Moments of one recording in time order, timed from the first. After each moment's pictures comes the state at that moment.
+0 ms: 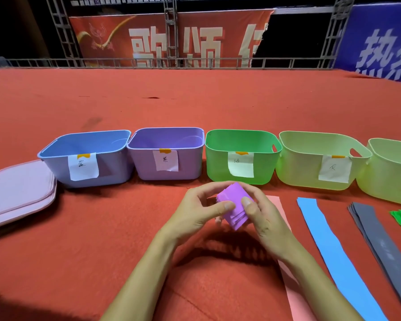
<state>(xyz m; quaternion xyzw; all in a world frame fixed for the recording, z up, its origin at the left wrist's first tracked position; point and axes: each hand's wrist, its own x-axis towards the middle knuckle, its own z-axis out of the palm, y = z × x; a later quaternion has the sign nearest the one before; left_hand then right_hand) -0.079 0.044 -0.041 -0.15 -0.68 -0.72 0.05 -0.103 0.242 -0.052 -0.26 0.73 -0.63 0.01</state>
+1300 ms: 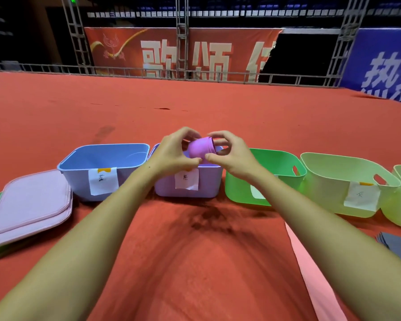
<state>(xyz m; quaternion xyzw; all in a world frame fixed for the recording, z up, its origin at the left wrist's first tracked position) -0.177 -0.112 0.066 -0.13 -0.88 -0.38 0.25 -0.241 0.097 0.062 -0.33 0.80 -0.50 -0.07</state>
